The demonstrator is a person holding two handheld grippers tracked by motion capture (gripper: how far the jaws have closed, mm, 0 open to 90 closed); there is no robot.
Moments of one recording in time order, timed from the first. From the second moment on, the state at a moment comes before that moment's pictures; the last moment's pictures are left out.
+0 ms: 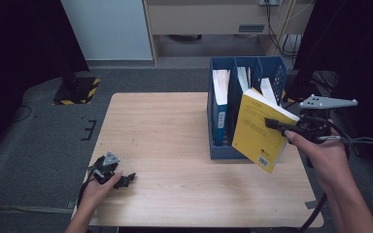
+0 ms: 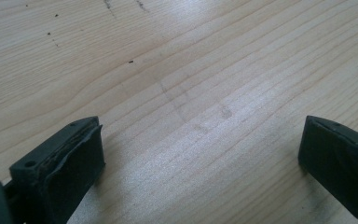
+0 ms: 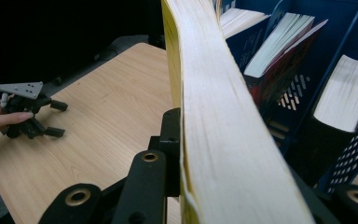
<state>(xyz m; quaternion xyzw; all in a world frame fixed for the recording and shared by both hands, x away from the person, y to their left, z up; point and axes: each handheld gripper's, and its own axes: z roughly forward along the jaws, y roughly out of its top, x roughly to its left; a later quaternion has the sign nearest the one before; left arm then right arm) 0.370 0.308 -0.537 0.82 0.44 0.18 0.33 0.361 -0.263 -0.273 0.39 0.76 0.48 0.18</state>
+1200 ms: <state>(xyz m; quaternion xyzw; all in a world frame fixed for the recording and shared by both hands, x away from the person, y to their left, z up) 0.370 0.308 -0.537 0.82 0.44 0.18 0.33 0.383 -0.311 -0.285 0.47 0.72 0.49 0.11</state>
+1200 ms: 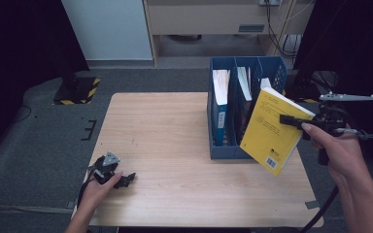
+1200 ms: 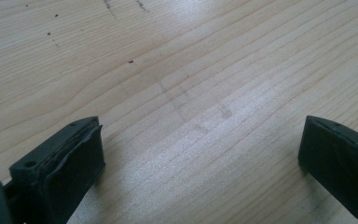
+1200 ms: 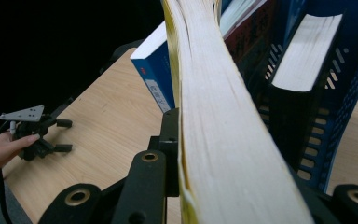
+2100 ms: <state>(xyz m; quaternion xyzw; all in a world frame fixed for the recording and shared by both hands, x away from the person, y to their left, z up) 0.370 0.308 -0.537 0.82 0.44 0.18 0.33 0.417 -0.327 -0.290 0.53 0.68 0.49 0.11</state>
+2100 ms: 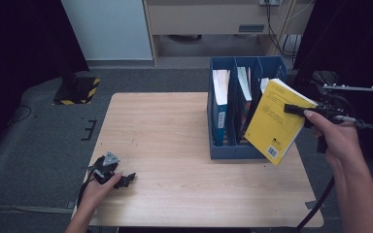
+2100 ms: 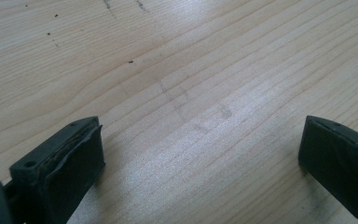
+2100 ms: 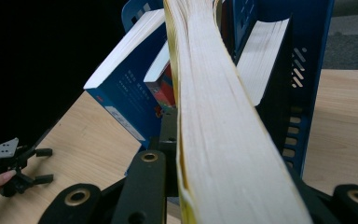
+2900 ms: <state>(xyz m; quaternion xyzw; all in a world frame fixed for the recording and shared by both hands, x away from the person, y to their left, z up) 0.370 0.308 -0.537 0.82 0.44 0.18 0.33 0.436 -0.314 -0.278 0.54 0.68 0.47 0.15</state>
